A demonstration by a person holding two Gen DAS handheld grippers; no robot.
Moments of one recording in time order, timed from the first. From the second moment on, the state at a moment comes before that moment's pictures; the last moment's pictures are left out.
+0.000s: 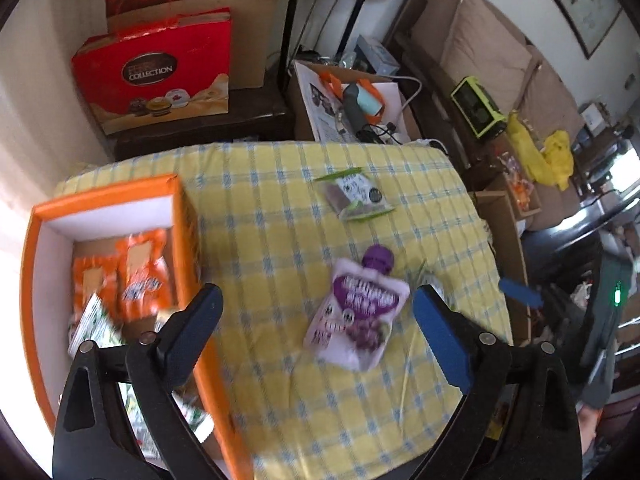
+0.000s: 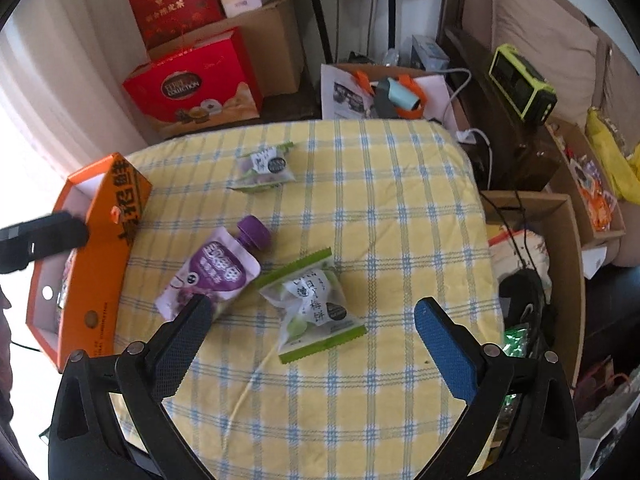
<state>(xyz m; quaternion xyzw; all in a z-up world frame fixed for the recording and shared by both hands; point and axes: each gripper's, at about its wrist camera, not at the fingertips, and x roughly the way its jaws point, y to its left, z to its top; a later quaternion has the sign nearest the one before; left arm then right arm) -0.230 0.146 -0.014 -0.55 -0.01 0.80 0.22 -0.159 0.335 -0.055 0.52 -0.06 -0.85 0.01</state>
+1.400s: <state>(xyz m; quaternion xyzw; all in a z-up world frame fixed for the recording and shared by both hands) -0.328 0.268 -0.110 -0.60 0.07 0.78 0.16 -0.172 0.324 -0.115 0.53 0.00 -0.85 0.04</state>
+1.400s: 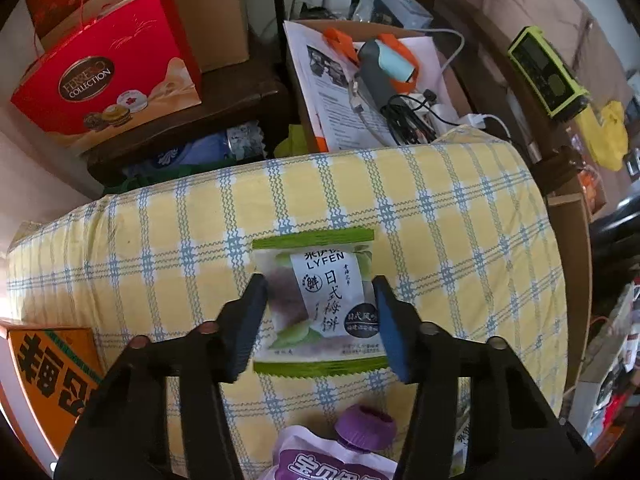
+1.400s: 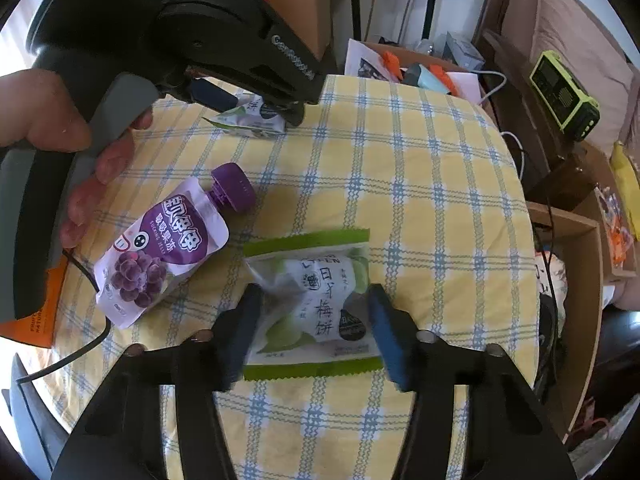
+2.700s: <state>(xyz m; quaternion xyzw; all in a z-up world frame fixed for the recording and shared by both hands) -0.191 0.114 0.061 -0.50 0.04 0.85 0.19 -0.136 0.277 0.018 0.48 -0.03 -0.88 0.07</state>
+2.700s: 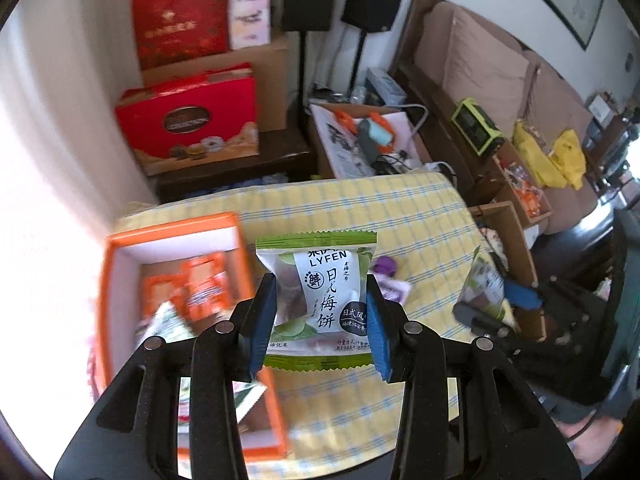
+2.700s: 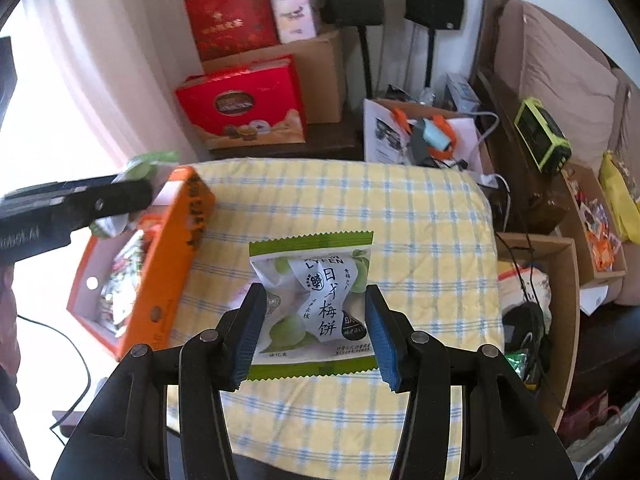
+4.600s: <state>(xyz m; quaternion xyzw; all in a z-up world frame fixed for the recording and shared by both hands) -0.167 -0.054 -0.012 -0.54 -0.03 0.84 0.08 -0.172 0.100 -0.022 0.51 -0.01 -0.85 0.16</state>
